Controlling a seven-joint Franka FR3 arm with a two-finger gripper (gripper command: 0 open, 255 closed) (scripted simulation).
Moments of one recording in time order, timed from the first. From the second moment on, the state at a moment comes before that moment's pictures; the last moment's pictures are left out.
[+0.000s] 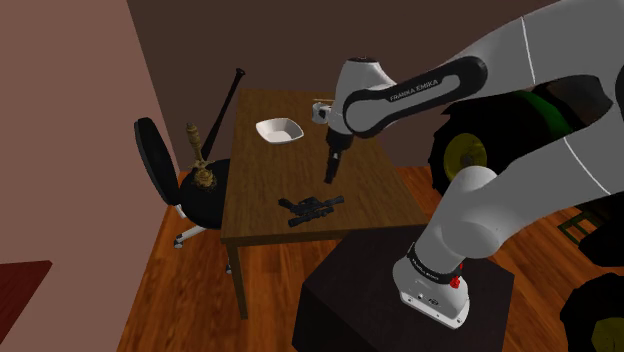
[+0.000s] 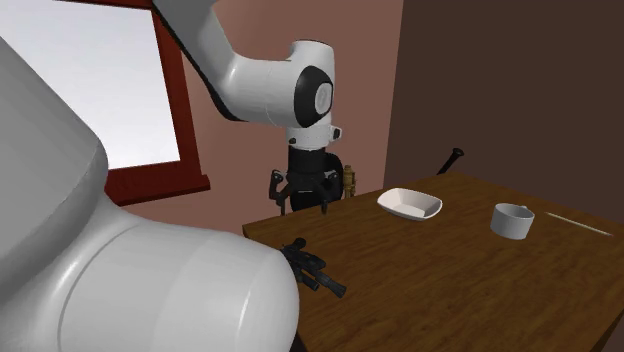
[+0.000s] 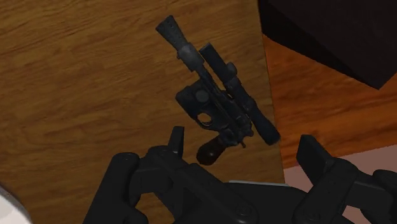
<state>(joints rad) 0.14 -0.50 -0.15 -2.76 0.01 2.30 -0.53</state>
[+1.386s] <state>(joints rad) 0.21 0.03 -0.21 -2.80 0.11 2.80 -0.87</state>
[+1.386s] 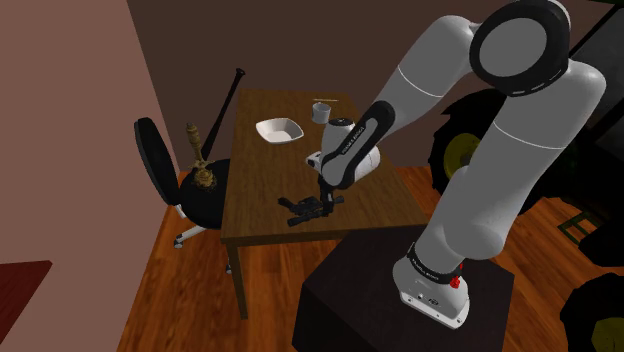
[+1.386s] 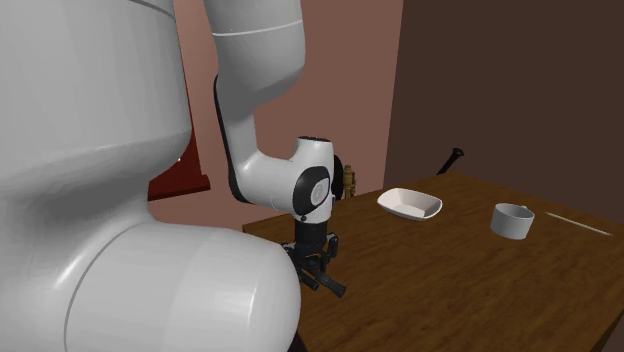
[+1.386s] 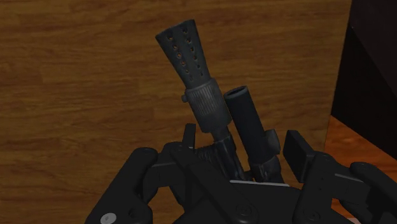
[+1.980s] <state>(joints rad) 0.21 0.01 -0.21 -2.80 0.09 2.78 -0.85</state>
